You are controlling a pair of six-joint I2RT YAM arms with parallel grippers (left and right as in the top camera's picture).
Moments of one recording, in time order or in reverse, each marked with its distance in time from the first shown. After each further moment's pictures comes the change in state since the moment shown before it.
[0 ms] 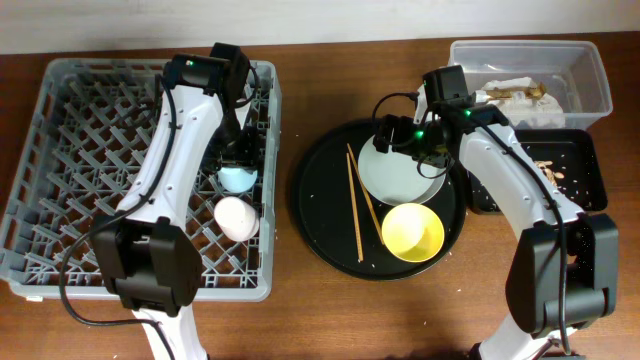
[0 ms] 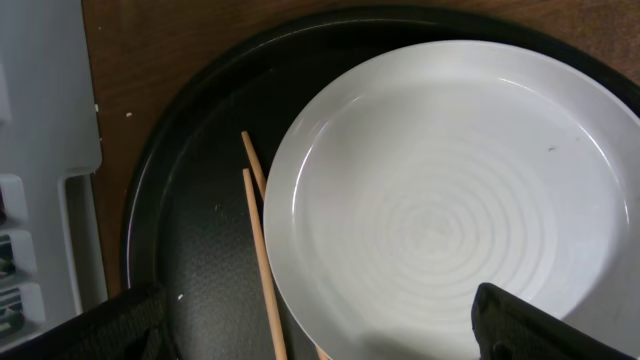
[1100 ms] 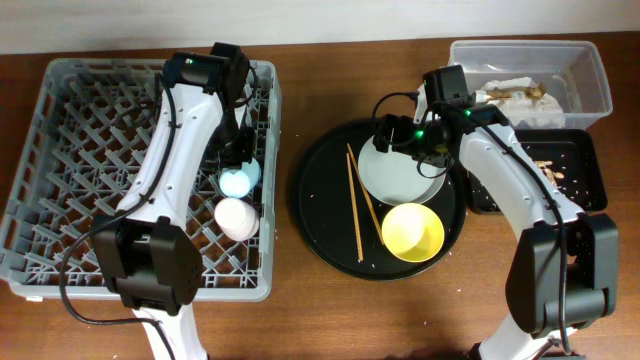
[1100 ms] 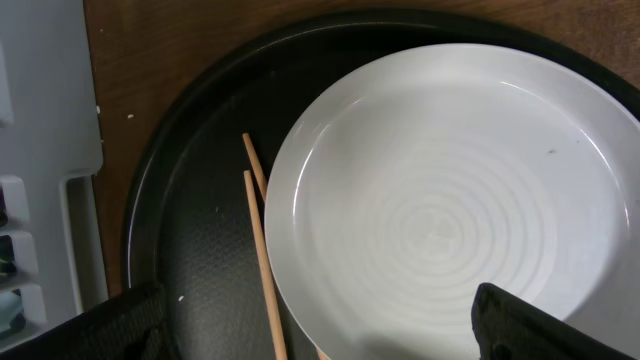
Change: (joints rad) left arm 0.000 0.007 0.019 -0.032 -0.052 -0.025; right arm 0.000 0.000 0.000 0.004 0.000 0.000
